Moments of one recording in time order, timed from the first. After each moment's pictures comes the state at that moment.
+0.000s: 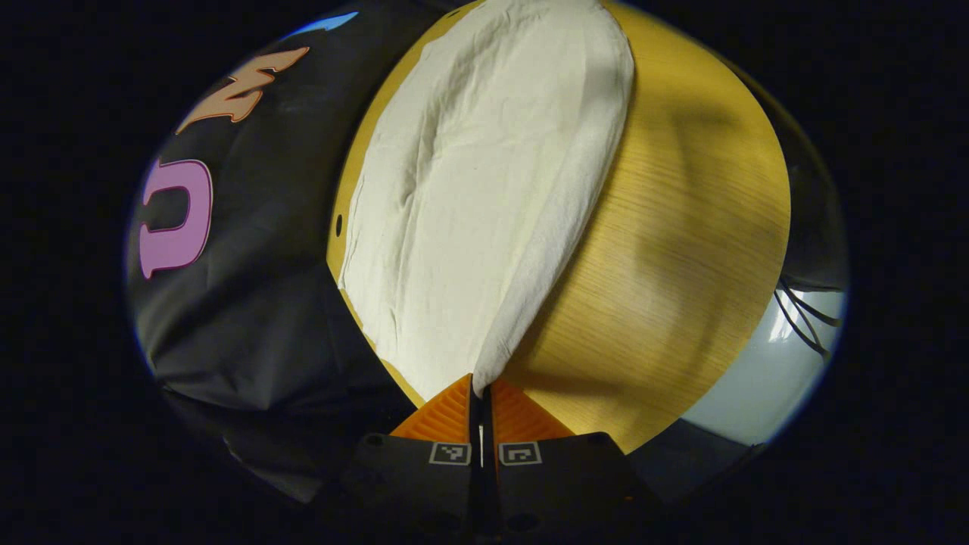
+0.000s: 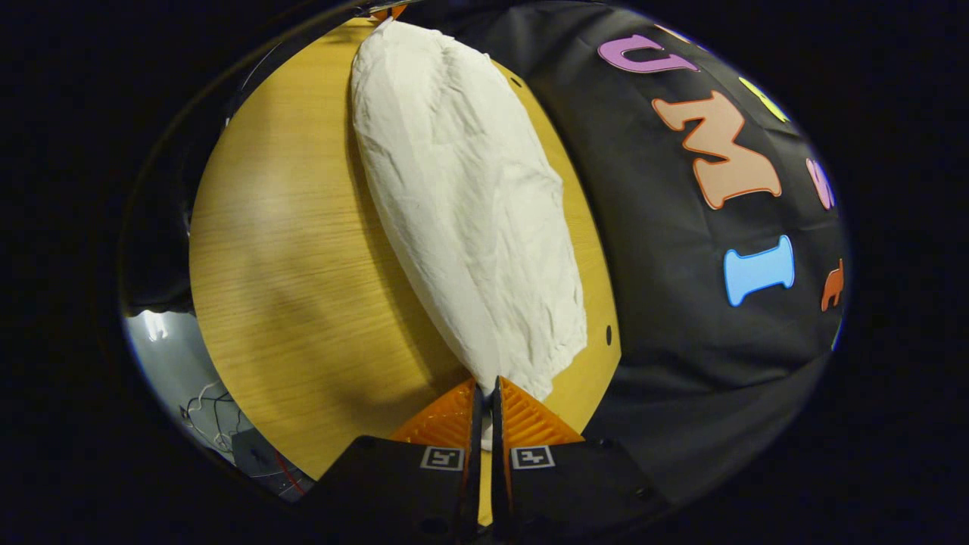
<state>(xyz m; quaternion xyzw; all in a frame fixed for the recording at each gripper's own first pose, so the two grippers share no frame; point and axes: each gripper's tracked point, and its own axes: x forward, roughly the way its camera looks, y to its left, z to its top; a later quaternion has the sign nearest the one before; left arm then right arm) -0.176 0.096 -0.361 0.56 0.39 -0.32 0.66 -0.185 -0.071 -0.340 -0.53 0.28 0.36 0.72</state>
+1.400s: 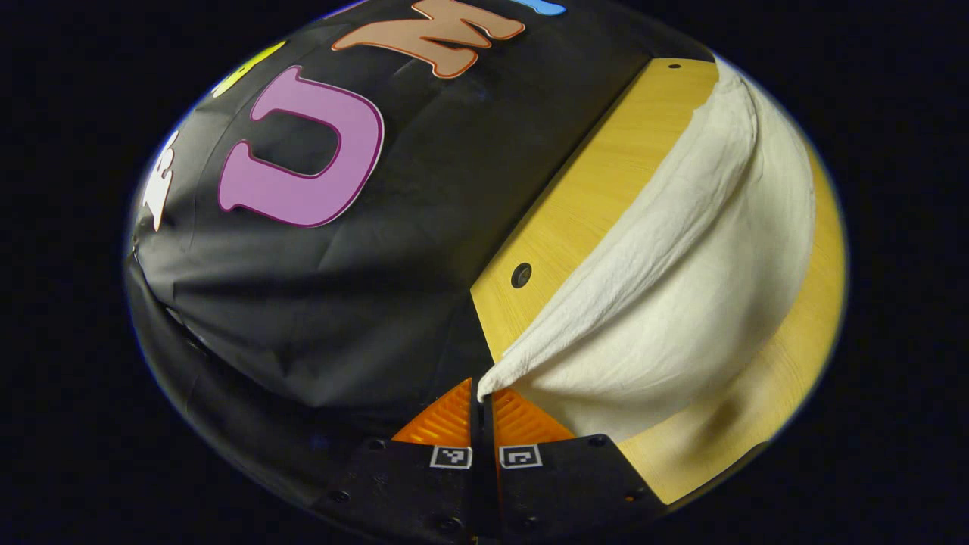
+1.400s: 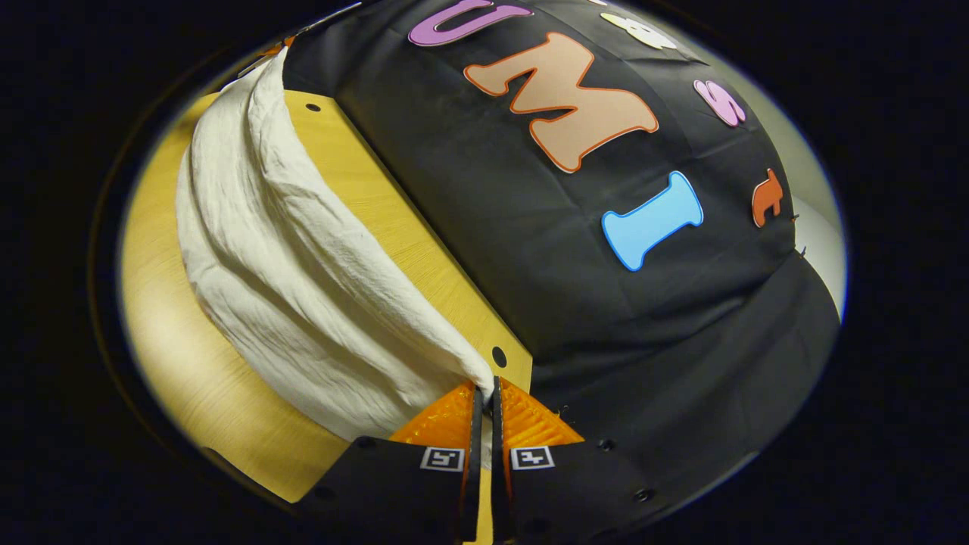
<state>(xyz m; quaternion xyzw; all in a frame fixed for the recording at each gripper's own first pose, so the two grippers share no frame) 0.051 0.044 -0.249 0.44 0.30 -0.15 0.83 0.022 -0.014 -0.275 -0.44 0.27 0.15 0.85</state>
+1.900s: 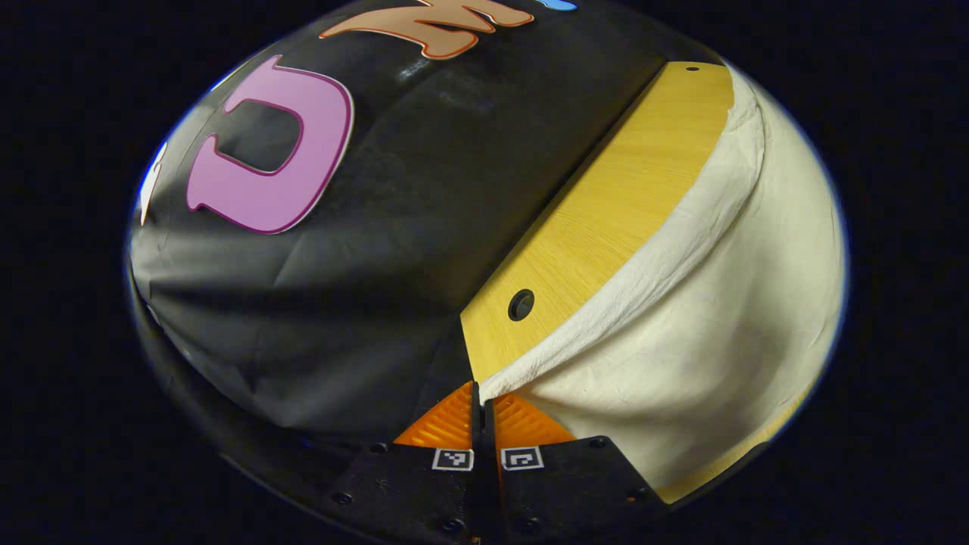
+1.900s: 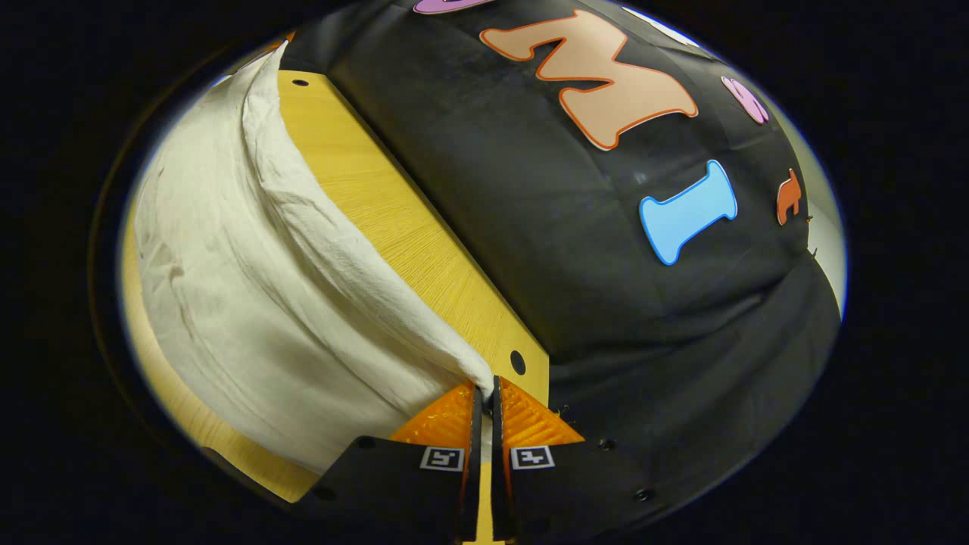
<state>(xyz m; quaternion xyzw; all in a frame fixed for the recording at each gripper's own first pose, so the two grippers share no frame) 0.125 0.011 -0.322 0.43 0.28 -0.17 0.84 0.078 0.020 -0.358 -0.44 0.29 0.13 0.84</state>
